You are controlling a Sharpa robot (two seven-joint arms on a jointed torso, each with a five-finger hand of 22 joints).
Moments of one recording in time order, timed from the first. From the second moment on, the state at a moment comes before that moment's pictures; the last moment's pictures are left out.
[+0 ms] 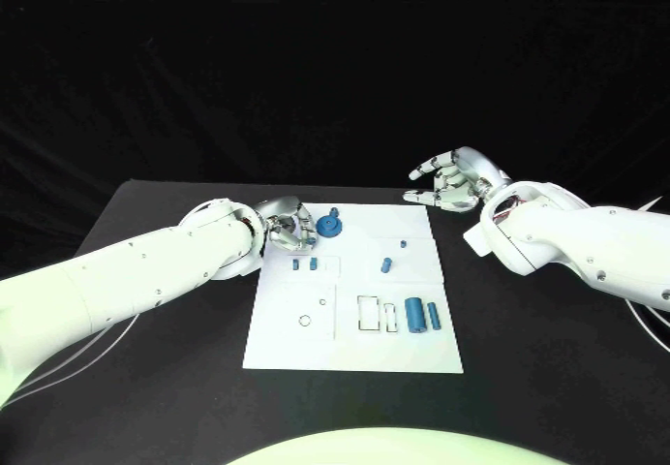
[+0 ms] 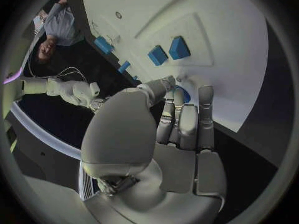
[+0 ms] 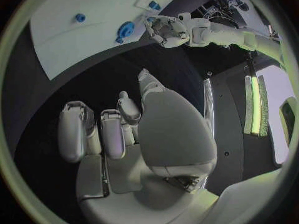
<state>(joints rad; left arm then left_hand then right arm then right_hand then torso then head) 1.18 -0.55 -0.06 1.11 -1.20 -0.11 0.03 1.41 -0.18 0.63 -0.02 0.09 1.01 0.12 0.27 0.39 0.74 0.08 0.98 0.46 1.28 0.02 1.51 1.04 0.18 0.91 0.12 1.15 0.86 1.29 -0.89 -0.13 1.50 -0.89 -0.57 -0.01 1.41 -0.17 0.13 0.28 0.13 0.86 0.16 0.22 0.32 1.29 0.08 1.16 1.21 1.46 -0.01 1.47 1.30 0.04 1.46 0.10 1.32 1.30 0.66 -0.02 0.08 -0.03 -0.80</state>
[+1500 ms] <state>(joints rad) 1.18 -0.55 -0.06 1.10 -1.12 -0.13 0.05 1.41 -0.17 0.63 -0.02 0.09 1.00 0.14 0.26 0.39 0.76 0.11 0.75 0.35 1.18 0.06 1.51 0.87 0.18 0.87 0.16 1.11 0.84 1.29 -0.89 -0.13 1.50 -0.89 -0.57 -0.01 1.41 -0.17 0.13 0.28 0.13 0.86 0.16 0.22 0.32 1.29 0.08 1.16 1.21 1.46 -0.01 1.47 1.30 0.04 1.46 0.10 1.32 1.30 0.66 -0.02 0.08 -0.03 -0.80</state>
